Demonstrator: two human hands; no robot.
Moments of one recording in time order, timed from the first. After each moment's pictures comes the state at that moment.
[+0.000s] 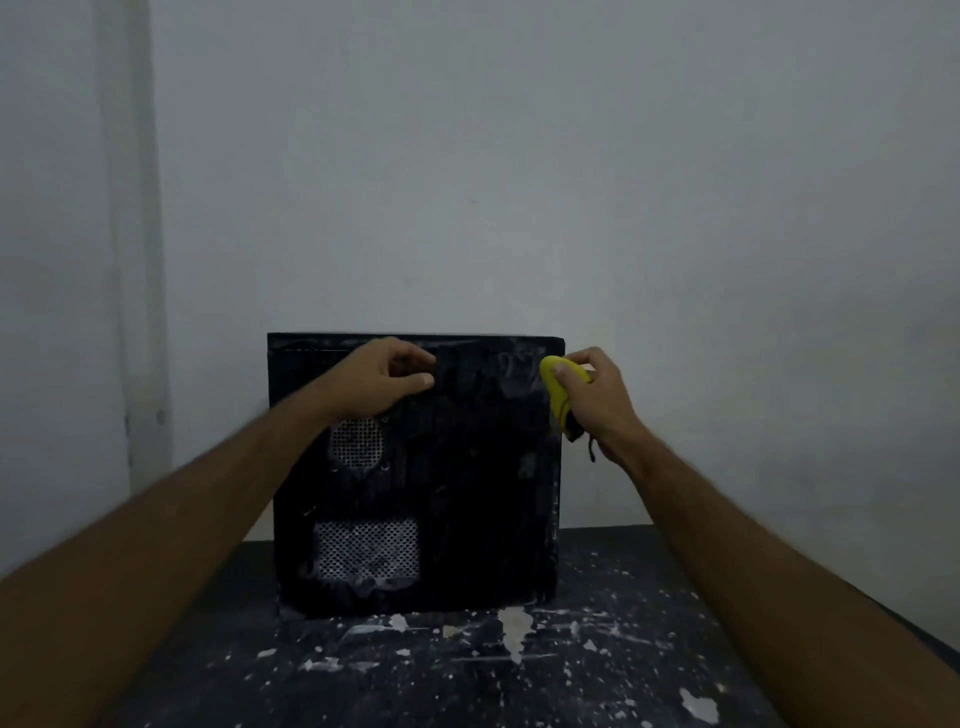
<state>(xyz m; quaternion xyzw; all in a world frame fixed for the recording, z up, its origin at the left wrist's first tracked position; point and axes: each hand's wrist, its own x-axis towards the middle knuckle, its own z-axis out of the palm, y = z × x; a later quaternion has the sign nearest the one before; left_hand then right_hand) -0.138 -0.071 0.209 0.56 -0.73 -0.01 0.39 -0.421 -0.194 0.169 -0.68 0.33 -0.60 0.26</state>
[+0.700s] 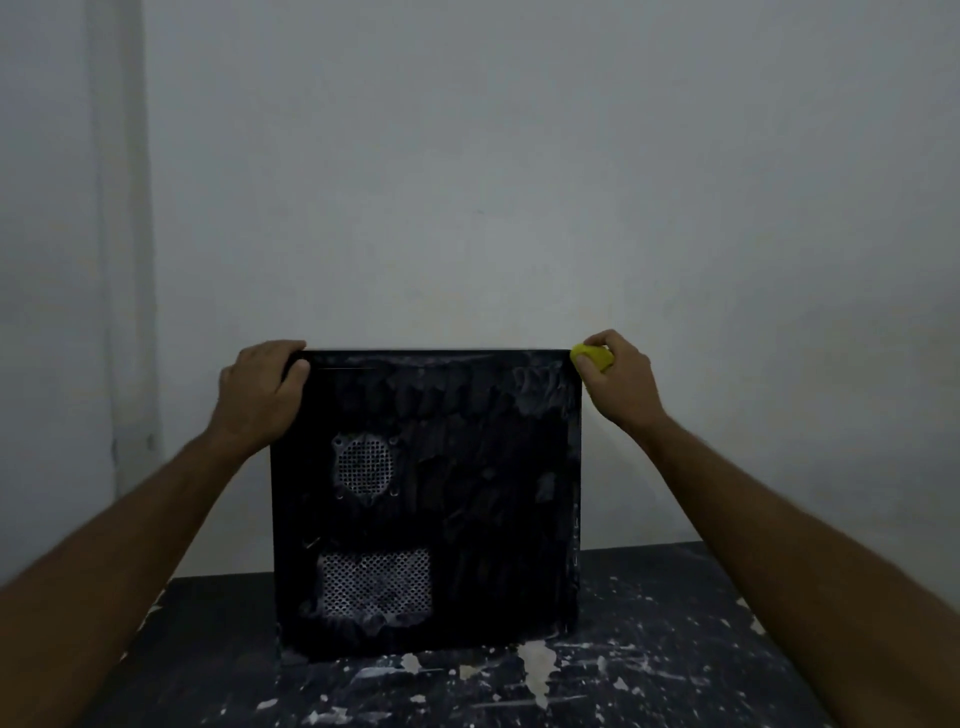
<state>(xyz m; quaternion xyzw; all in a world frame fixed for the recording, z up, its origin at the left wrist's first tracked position) -0.006 -0.079 0.188 0.66 -0.55 0.22 0.46 -0.419 -0.249 0.192 -0.71 0.34 -0.61 0.04</state>
